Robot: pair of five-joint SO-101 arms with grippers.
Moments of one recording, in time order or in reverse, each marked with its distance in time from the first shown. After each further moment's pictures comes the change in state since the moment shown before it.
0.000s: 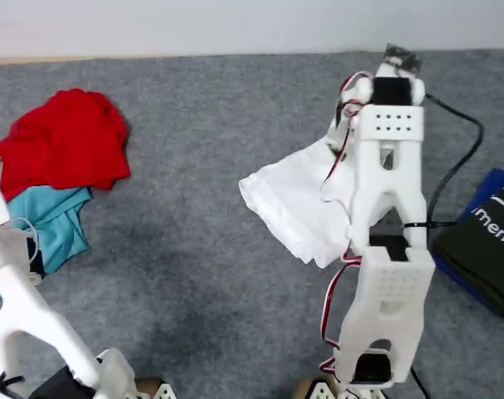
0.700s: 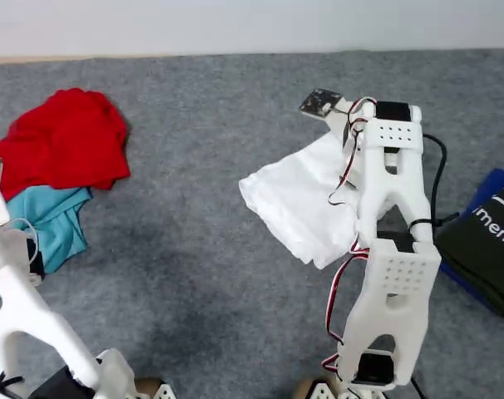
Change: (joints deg) left arm 0.0 0.0 0.5 -0.1 0.1; right arm 4.7 6.4 10.2 -15.0 76.2
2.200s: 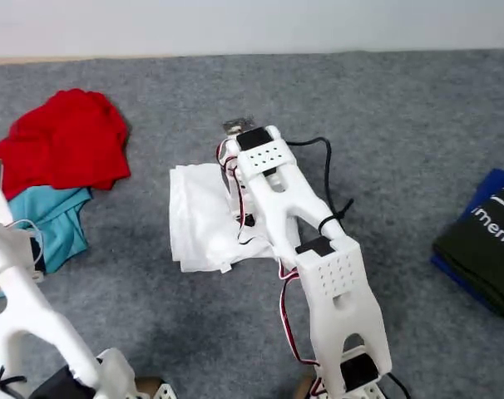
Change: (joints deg) left arm 0.0 0.0 6.2 -10.2 1.1; right arm -28.7 8.6 1.2 5.5 -57.2
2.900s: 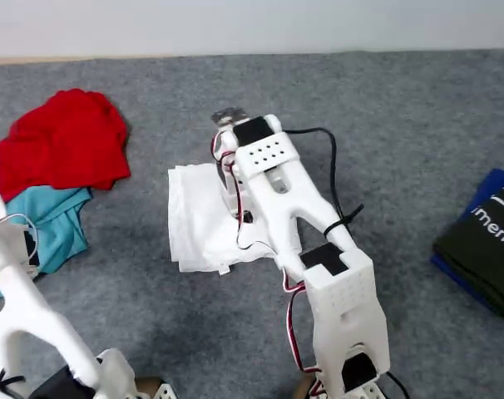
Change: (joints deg) left arm 0.0 0.0 -3.5 0.2 0.0; right arm -2.2 -12.8 3.1 5.8 0.5
